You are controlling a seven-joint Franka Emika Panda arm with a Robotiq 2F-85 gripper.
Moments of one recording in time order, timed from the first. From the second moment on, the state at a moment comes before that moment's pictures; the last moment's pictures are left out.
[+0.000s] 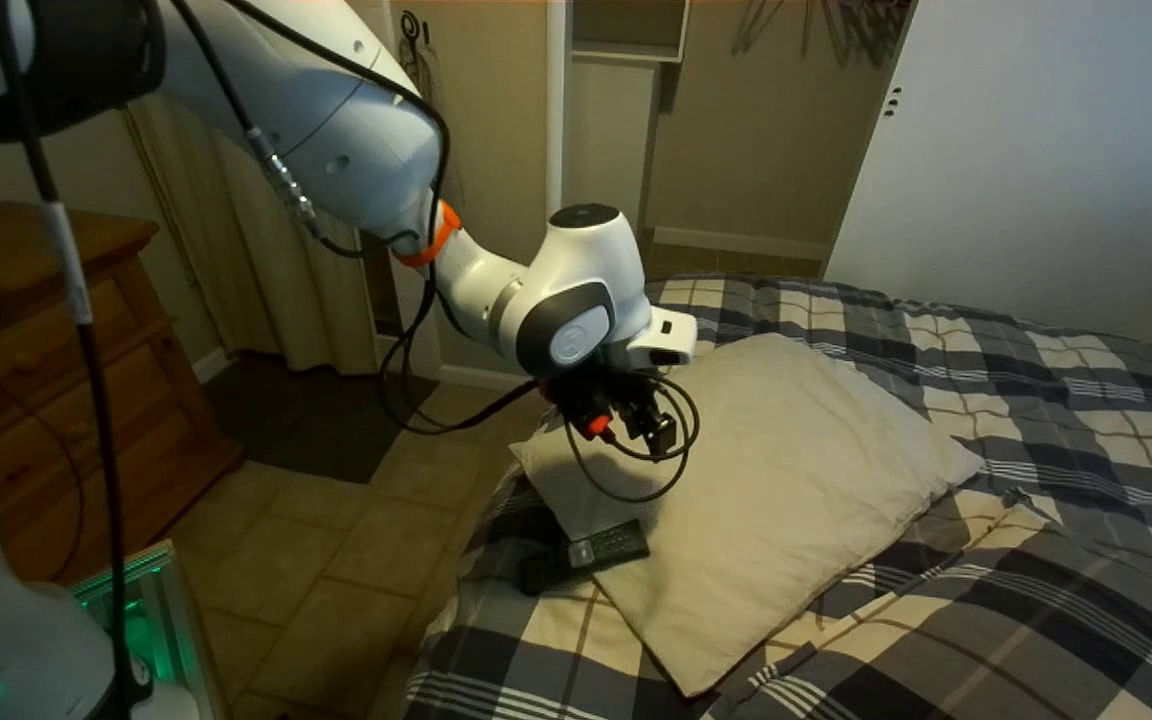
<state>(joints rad) 0.05 0.30 -0.20 -2.18 -0.14 2.80 0.20</state>
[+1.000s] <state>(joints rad) -0.01 0.41 -0.15 -2.06 -0.08 2.52 0.21</state>
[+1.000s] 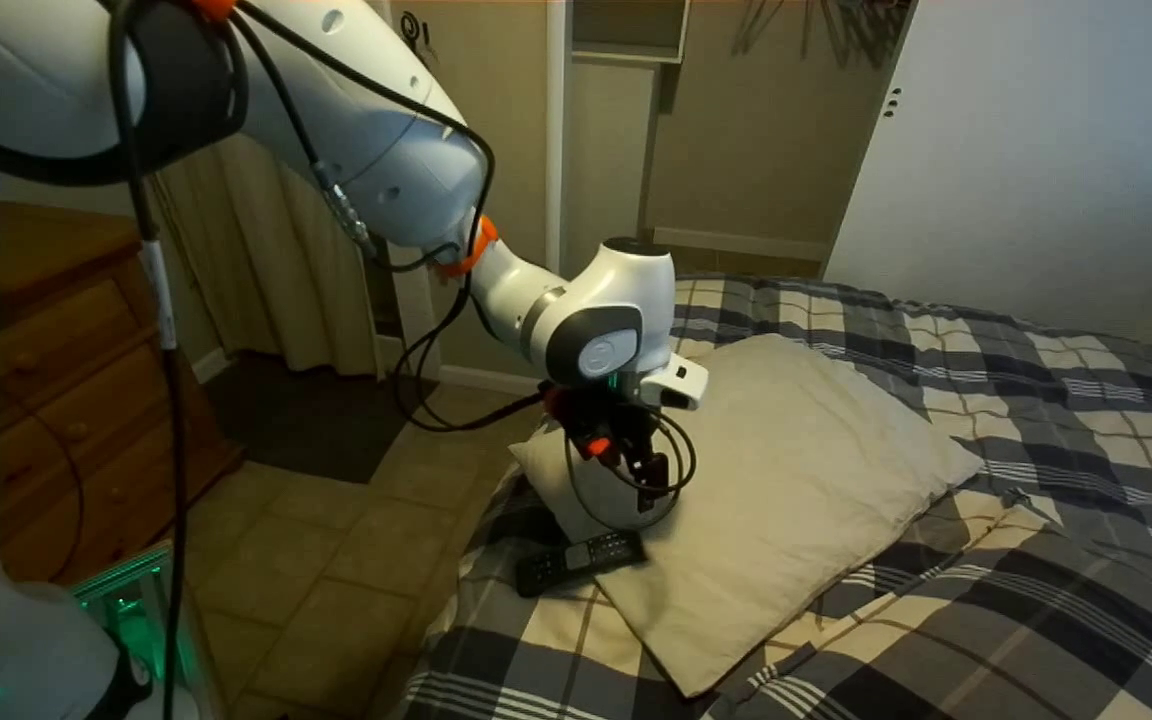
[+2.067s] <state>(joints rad) -0.13 0.50 -0.07 -2.20 0.16 2.57 0.09</state>
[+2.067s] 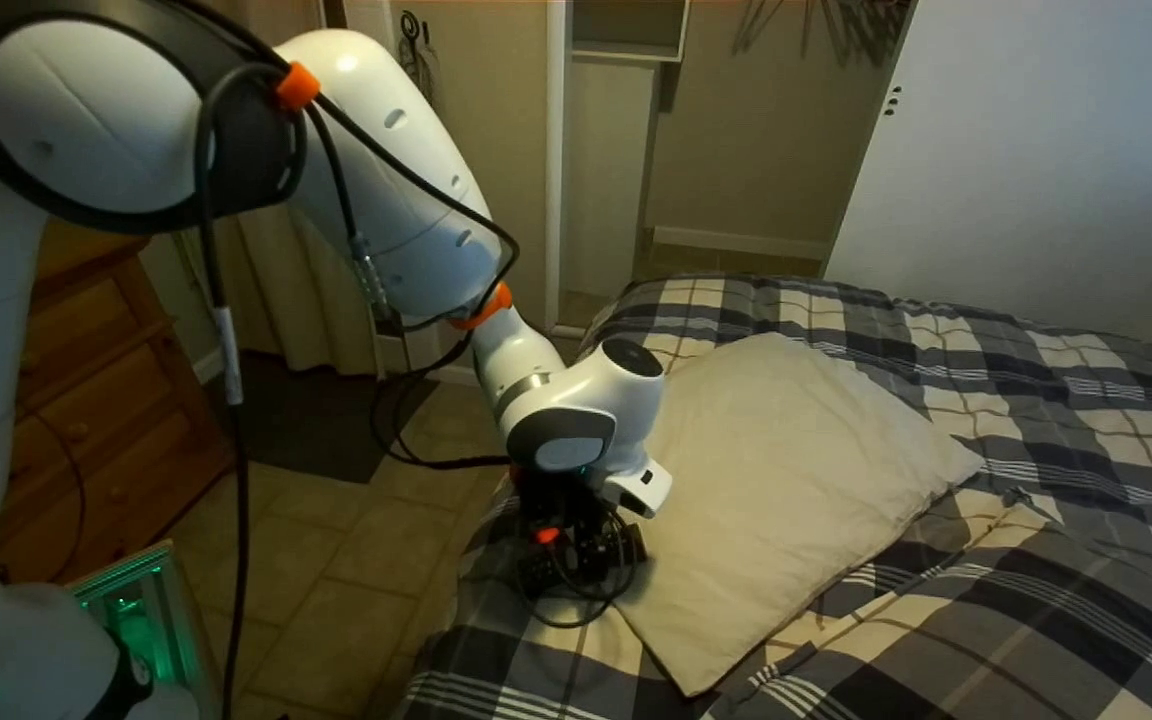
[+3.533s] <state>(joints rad) -0.16 0.52 -0.01 -2.20 0.20 2.71 0.02</state>
